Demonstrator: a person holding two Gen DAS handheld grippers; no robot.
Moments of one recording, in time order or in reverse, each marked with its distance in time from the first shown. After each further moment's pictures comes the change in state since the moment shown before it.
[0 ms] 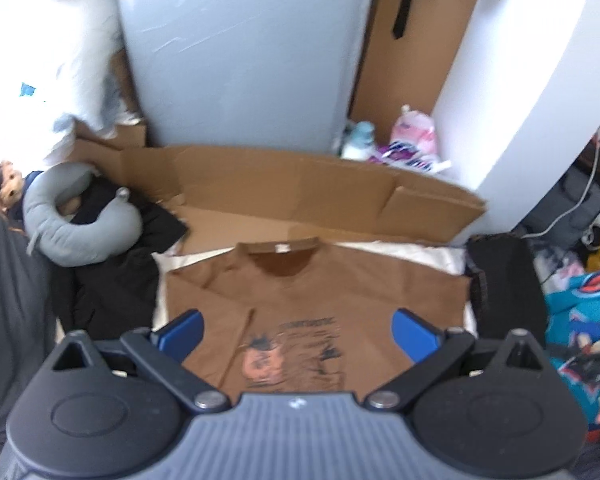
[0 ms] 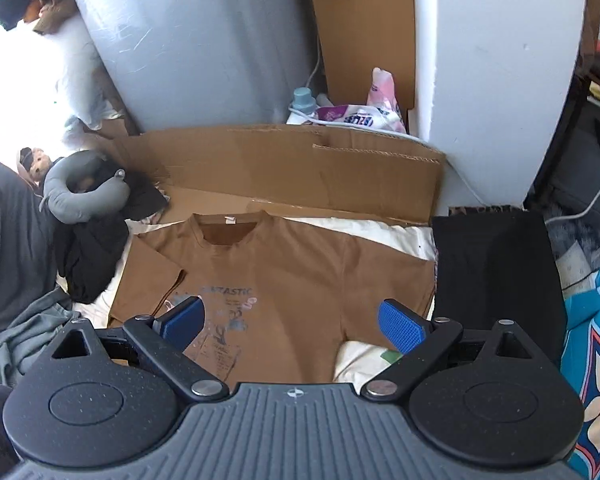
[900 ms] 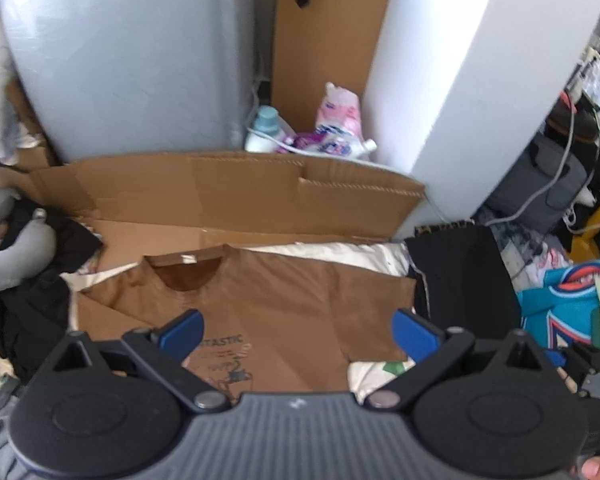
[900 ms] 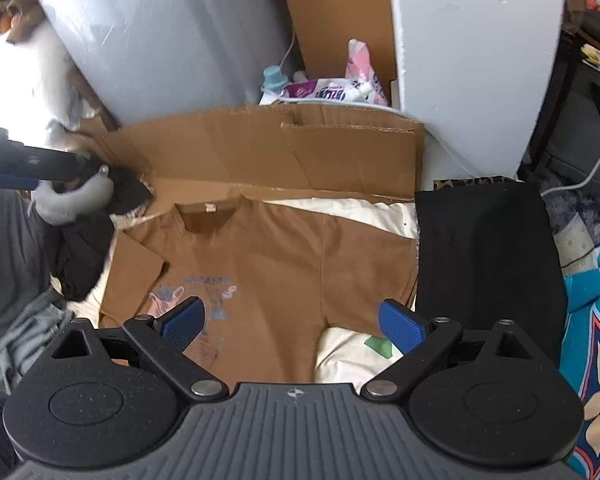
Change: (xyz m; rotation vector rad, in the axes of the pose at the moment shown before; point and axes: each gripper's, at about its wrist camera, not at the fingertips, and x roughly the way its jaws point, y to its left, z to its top) left arm 0.089 -0.166 0.007 0.082 0.015 -0.043; right arm 0.031 -0.049 -0.001 0.039 0.071 0.016
